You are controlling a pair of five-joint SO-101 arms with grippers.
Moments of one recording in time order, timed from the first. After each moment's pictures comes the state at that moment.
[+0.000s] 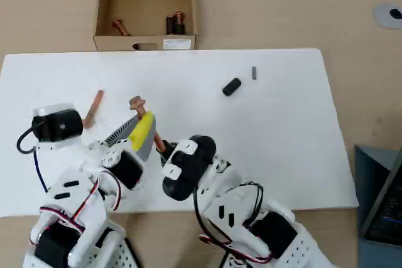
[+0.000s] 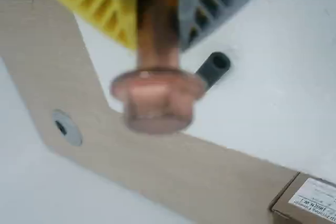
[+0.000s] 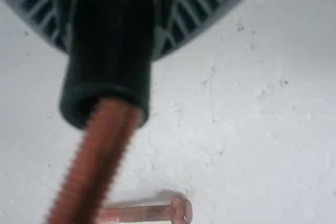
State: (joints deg) left arm 23.6 -104.3 69.6 50.2 30.5; right arm -51.0 -103.5 84.2 50.6 -0.2
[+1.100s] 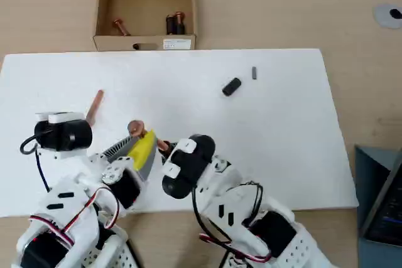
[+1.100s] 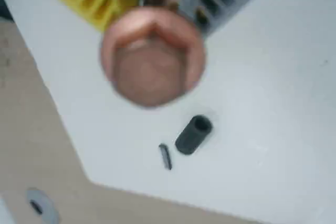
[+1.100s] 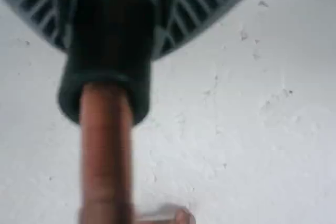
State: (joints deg) left arm 29.8 -104.5 62.2 66.2 24.9; right arm -50.9 -103.4 84.4 50.7 -0.1
